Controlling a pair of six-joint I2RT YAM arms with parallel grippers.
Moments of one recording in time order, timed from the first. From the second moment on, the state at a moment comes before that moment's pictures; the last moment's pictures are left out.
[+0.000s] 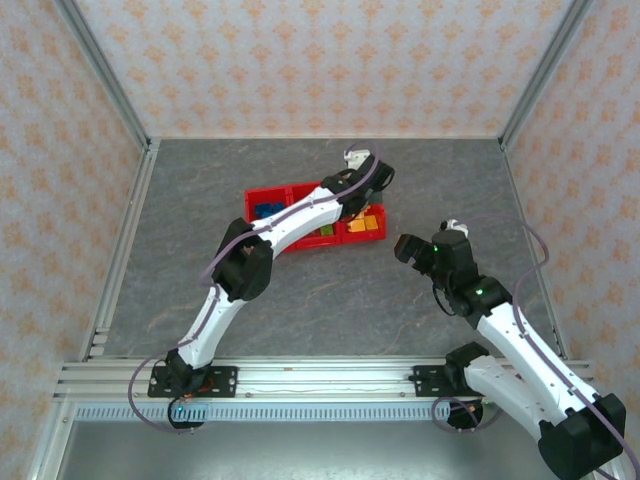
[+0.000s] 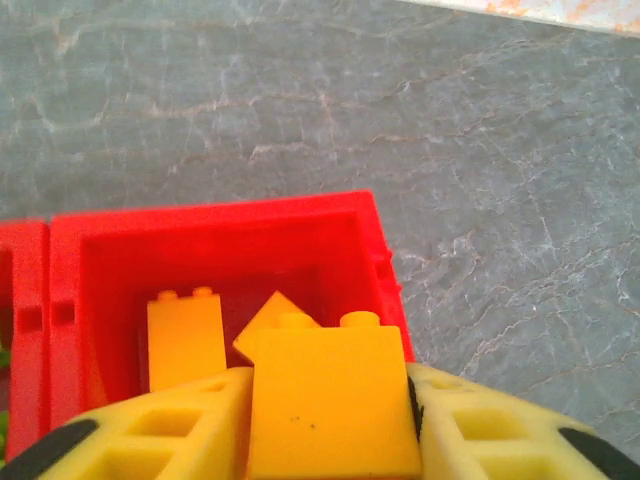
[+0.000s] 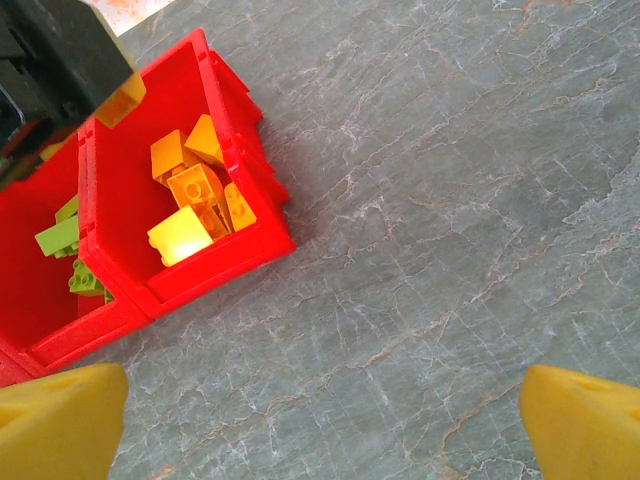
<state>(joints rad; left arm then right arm) -0.74 2.34 2.15 -0.63 -0.42 -0.72 0.40 0.79 0.60 -0.48 0.17 0.69</state>
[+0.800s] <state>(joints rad) -0.71 2.04 1.90 -0.59 -0.34 -0.70 0.40 0.81 0.59 -0.48 0.18 0.66</state>
